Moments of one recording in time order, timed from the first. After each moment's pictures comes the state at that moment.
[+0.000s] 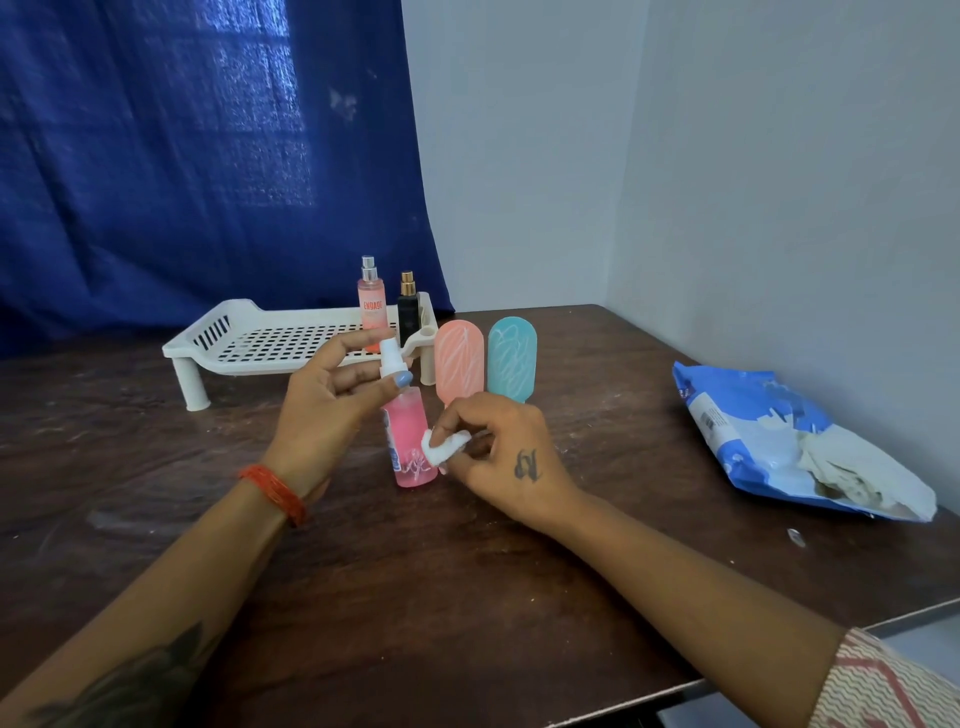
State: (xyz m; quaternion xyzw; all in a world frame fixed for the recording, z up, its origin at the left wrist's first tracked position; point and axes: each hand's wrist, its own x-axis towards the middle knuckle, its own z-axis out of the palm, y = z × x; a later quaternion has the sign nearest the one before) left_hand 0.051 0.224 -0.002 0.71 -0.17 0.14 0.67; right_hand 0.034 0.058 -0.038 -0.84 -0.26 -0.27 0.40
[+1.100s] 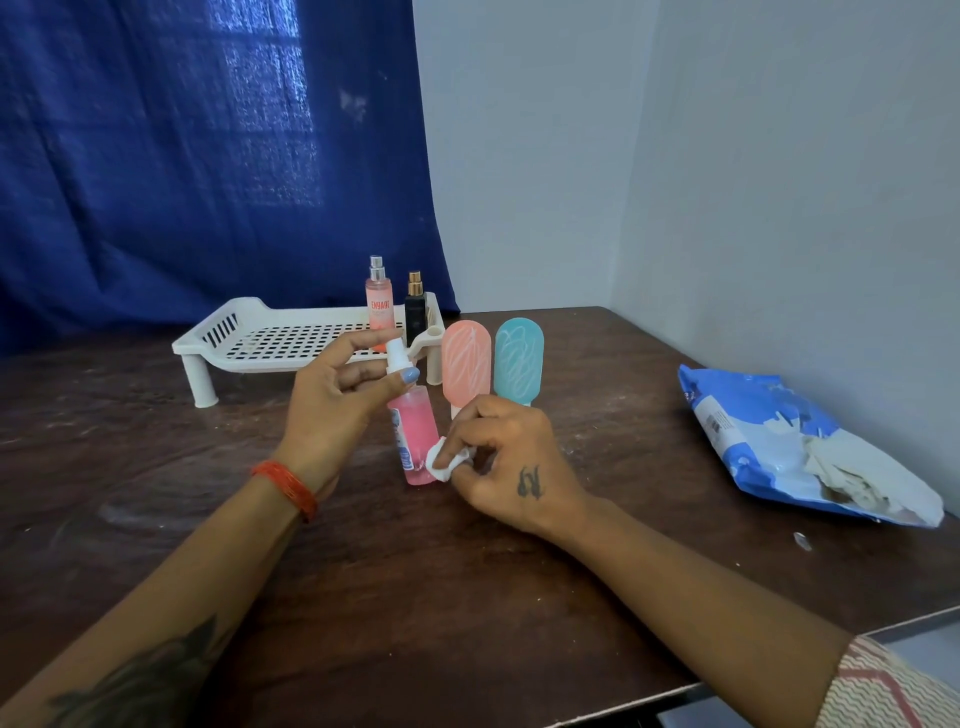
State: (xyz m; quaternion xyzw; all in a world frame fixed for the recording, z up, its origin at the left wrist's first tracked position) left_hand 0.057 0.225 -0.006 0.70 -0.16 0.16 0.67; right_hand 0.030 0.058 -0.039 -0.83 -0.31 -0.33 0.32
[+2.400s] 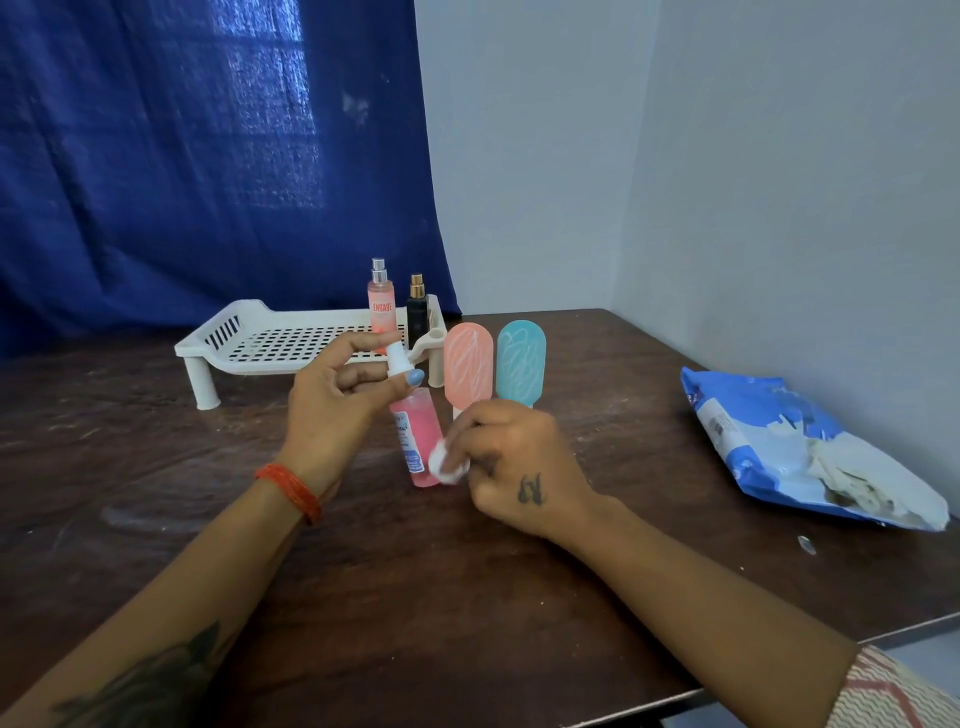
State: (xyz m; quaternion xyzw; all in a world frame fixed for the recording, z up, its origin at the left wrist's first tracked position) left_hand 0.057 0.223 -0.005 0.70 -0.14 0.18 0.68; right_hand 0.028 0.053 -0.034 -0.84 -0.34 -0.35 0.23
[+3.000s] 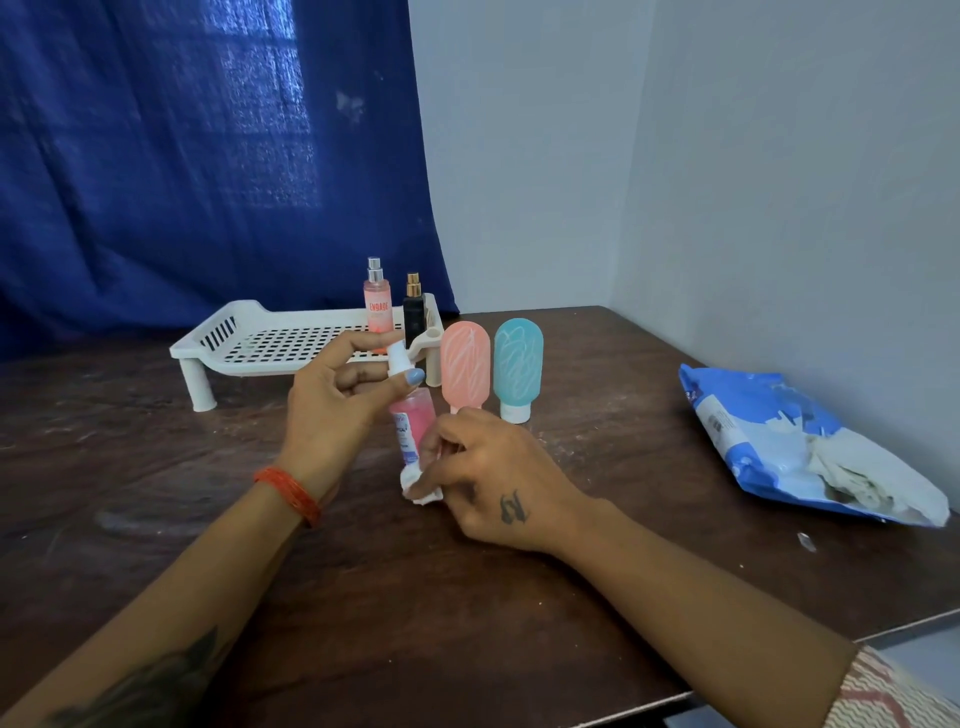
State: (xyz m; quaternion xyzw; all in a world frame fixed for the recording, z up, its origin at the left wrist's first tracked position) left_hand 0.056 0.221 -0.005 0.70 -0.16 0.19 0.66; right_hand 0.024 0.060 -0.033 -0.85 -0.41 -0.29 0.17
